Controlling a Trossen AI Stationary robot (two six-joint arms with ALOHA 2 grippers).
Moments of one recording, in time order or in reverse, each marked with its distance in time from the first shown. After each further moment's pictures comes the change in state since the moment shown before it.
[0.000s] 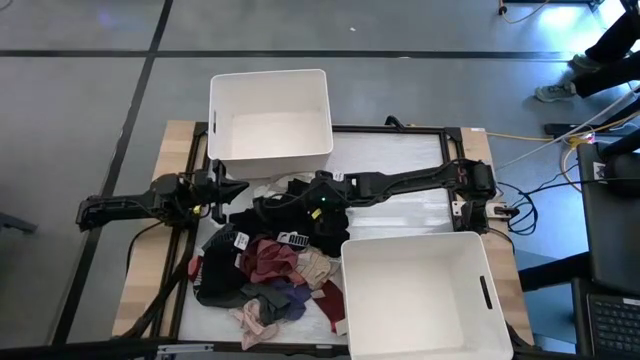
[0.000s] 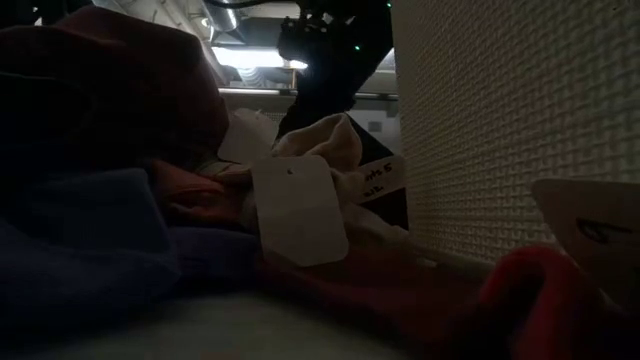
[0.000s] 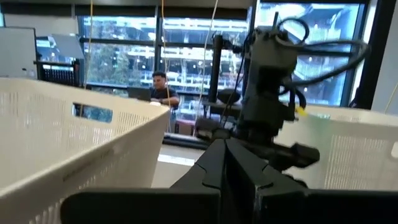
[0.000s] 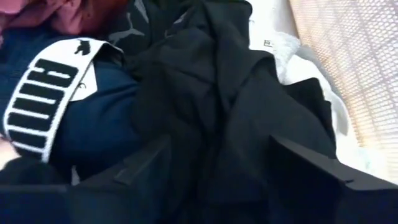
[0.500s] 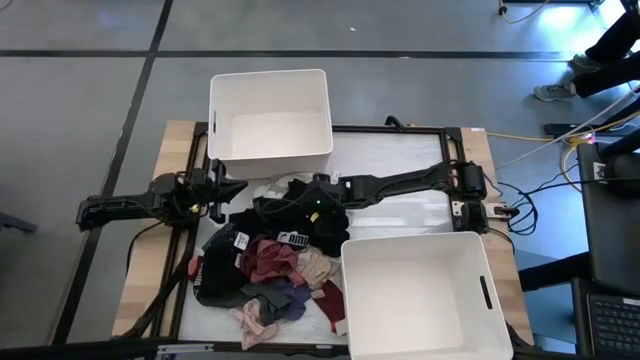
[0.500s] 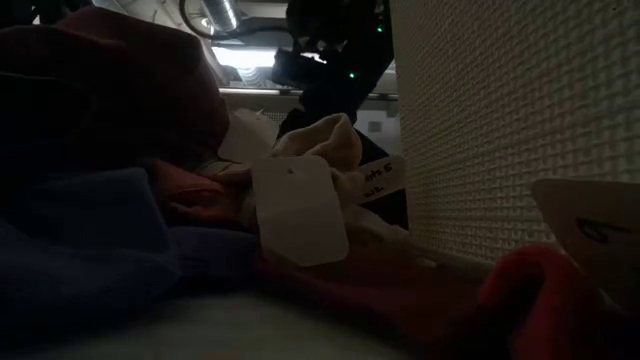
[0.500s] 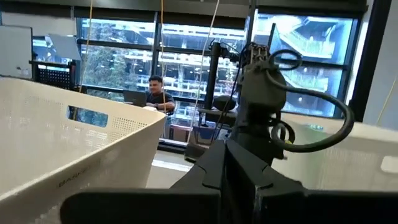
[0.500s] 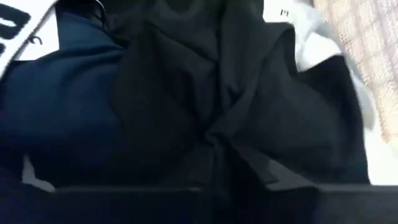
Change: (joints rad) left arm -0.001 0.000 0.000 0.008 0.009 -0.044; right arm -0.005 0.069 -0.001 0.012 0.004 -0.082
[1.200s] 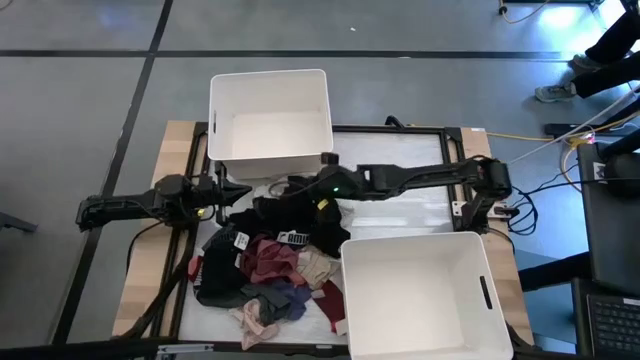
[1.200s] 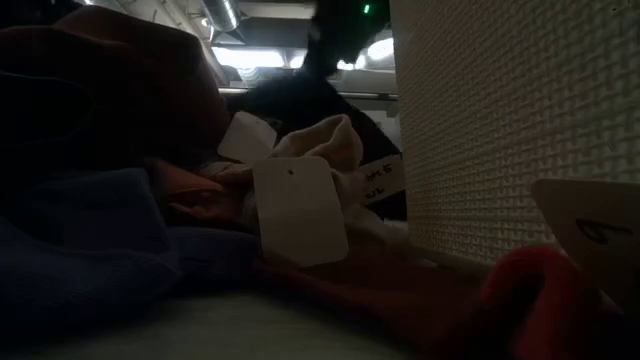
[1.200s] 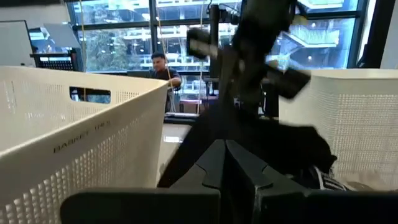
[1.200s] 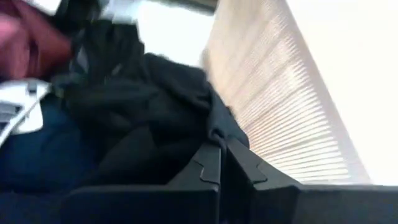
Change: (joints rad) left arm 0.000 0.000 0.000 -0.131 0.002 0.126; right arm 0.001 -0.217 0.007 0.039 0.219 -0.069
